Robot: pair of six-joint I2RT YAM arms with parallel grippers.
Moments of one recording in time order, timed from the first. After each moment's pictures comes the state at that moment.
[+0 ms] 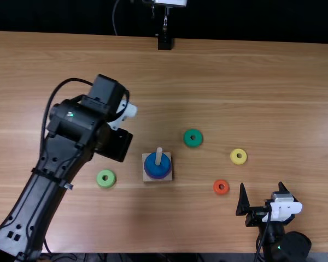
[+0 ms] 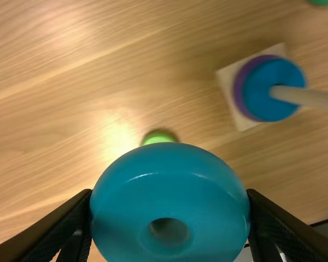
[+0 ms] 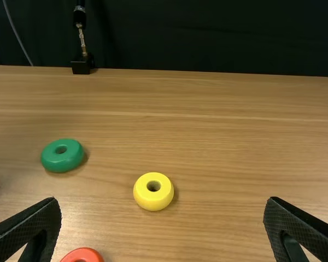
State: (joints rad) left arm -0.42 1.69 1.75 -1.37 -0.02 -0.08; right arm -0.06 0.00 0.09 -0.28 -0.09 -0.08
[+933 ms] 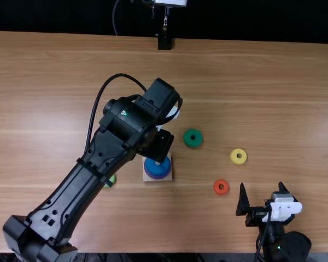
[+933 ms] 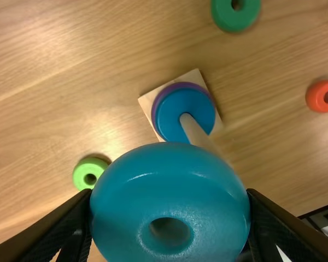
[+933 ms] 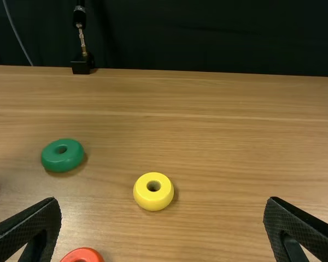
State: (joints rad) left arm -0.63 1.86 1.96 -1.41 -0.02 -0.25; right arm -0.06 0.00 0.09 -0.28 -0.09 -0.08
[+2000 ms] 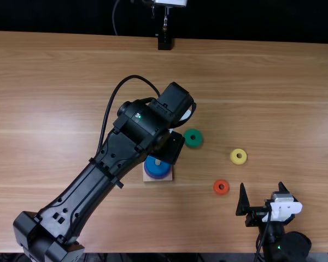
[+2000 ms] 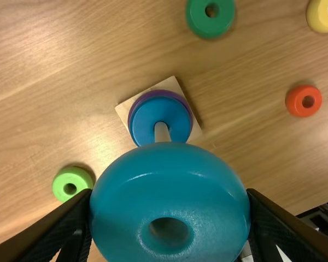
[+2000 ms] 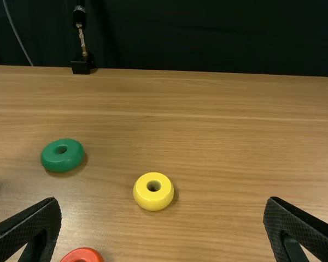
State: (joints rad) left arm -0.68 1.90 2.01 -1.40 -0.02 -0.29; right arm -0.06 0.00 0.09 -0.28 -0.09 -0.08
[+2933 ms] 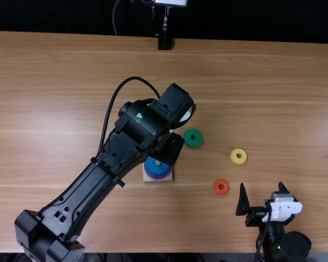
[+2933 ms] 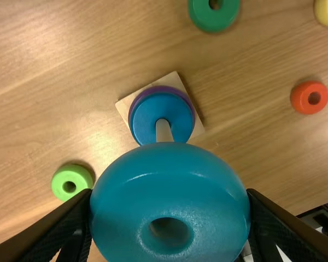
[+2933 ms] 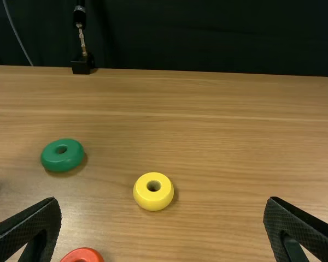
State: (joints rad) left arm -0.68 1.90 1.99 -1.39 -0.02 -0.29; right arm -0.06 0.00 0.09 -0.28 -0.09 -0.08
